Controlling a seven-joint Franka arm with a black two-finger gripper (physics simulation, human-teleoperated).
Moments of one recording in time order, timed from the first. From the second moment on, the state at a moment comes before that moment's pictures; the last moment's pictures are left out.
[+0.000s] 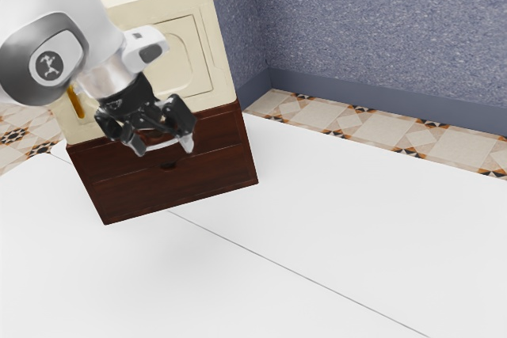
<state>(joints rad) 0.04 -0.22 0.10 -1.82 -0.04 1.83 -0.29</state>
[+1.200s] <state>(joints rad) 0.06 -0.13 0.06 -1.82 0.36 1.88 -0.20</state>
